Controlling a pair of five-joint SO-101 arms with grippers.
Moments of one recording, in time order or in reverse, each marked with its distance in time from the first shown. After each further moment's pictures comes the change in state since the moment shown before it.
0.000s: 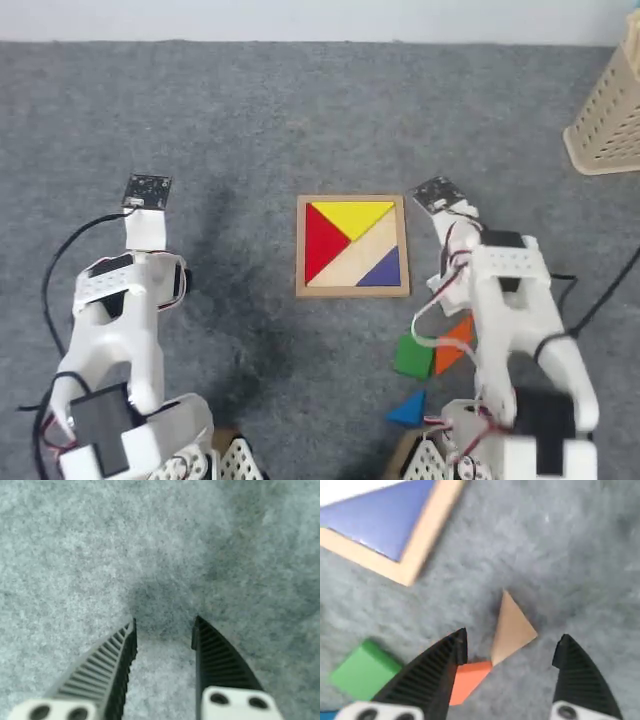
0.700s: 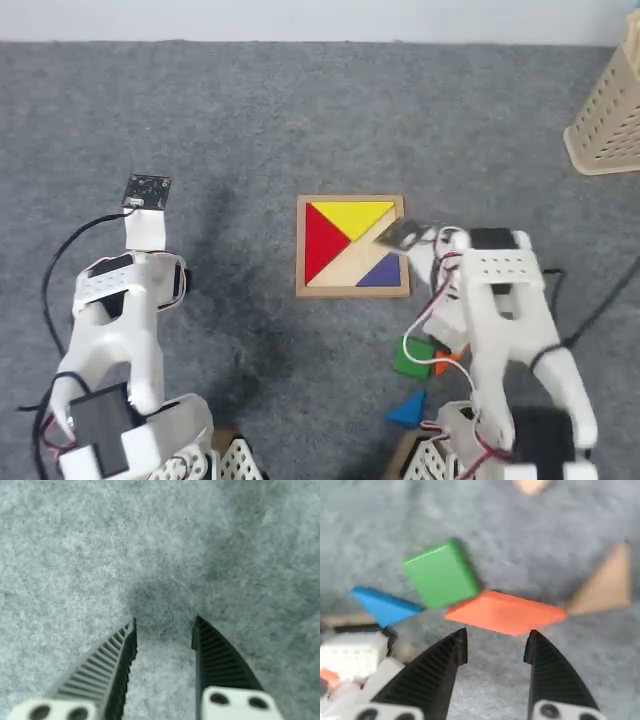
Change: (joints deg) left arm 0.0 0.0 0.0 0.0 0.0; right arm -6.2 -5.5 -0.7 24.7 17.3
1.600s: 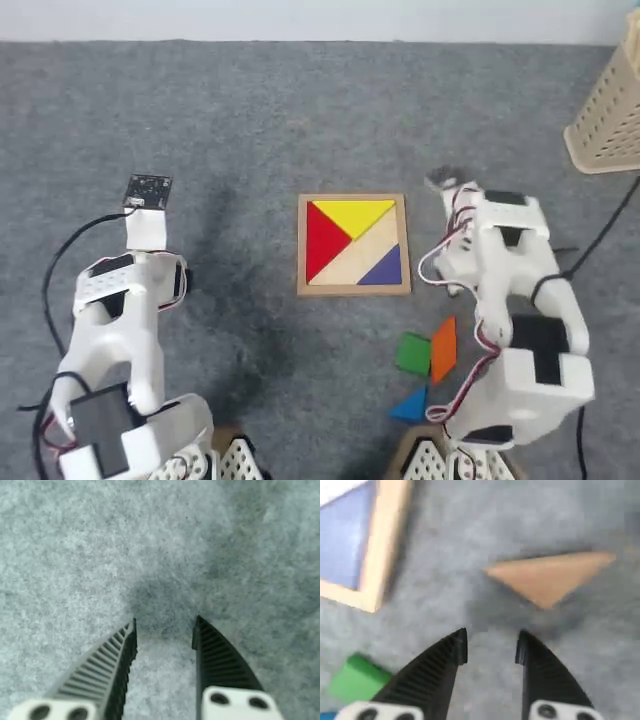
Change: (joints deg) left arm 0.2 0.0 0.0 0.0 0.0; right arm 8.3 22.9 -19.3 -15.0 -20.7
